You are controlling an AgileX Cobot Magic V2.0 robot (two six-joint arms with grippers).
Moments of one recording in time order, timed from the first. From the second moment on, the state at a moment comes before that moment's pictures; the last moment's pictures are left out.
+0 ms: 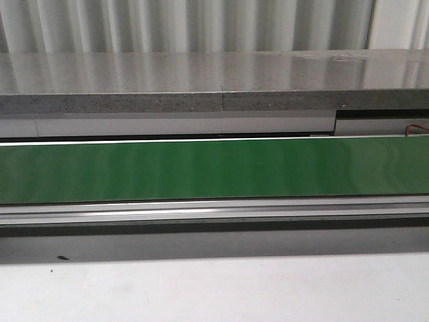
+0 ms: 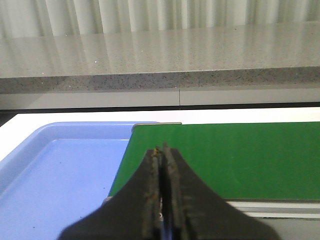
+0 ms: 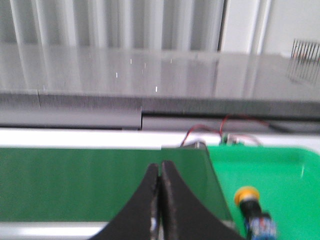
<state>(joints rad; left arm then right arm) 0.09 0.00 0.00 0.02 0.17 0.04 -0.01 -0.01 -0.05 -0.06 0.09 0.10</state>
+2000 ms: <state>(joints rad) 0.09 0.00 0.00 0.02 0.17 0.04 -0.19 1.33 -1.04 -0.06 0.95 0.10</state>
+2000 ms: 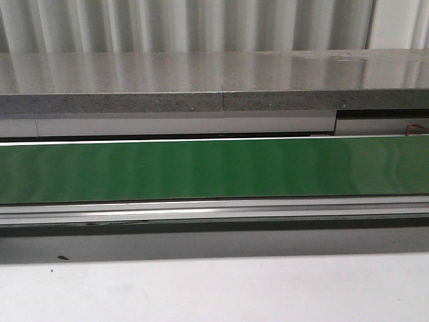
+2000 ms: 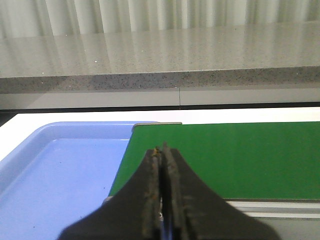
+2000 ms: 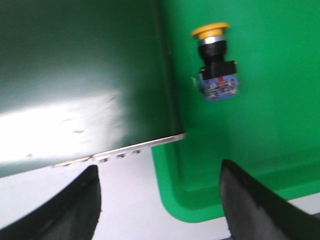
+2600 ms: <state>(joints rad) 0.09 0.00 0.00 0.02 0.17 0.04 -0.45 1.68 -1.17 -0.06 0.89 0.05</state>
